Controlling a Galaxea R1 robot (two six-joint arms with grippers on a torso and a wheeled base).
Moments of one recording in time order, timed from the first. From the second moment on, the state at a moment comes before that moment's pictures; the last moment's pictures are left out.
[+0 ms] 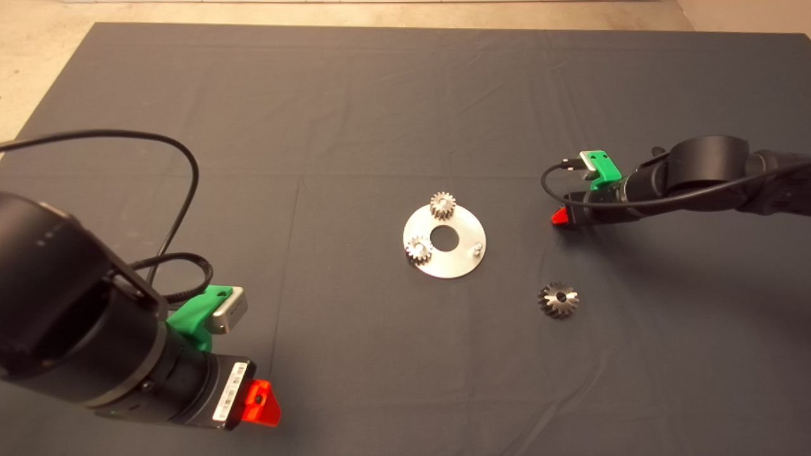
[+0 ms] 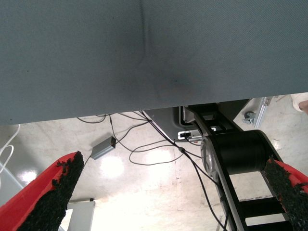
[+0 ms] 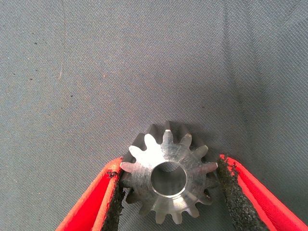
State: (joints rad) left arm -0.47 2.19 -0.39 0.05 1.49 -1.72; right arm 0.23 2.25 -1.10 -0.71 -1.19 1.21
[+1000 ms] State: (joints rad) left arm -0.47 2.19 -0.39 0.05 1.49 -1.72; right arm 0.23 2.25 -1.10 -0.71 -1.19 1.21
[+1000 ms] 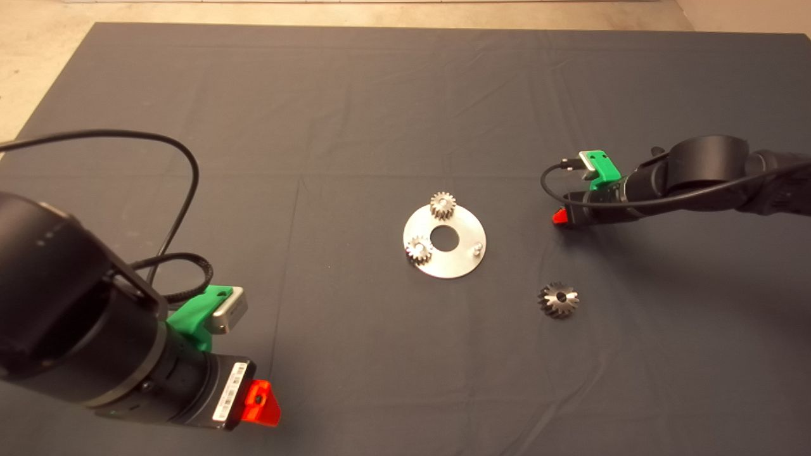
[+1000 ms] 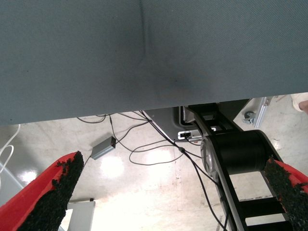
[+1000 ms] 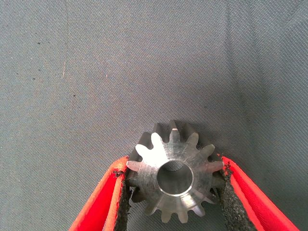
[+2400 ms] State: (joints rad) left arm -0.47 2.19 -0.39 0.05 1.48 -1.72; right arm 0.37 2.30 -0.91 -0.60 -1.32 1.11
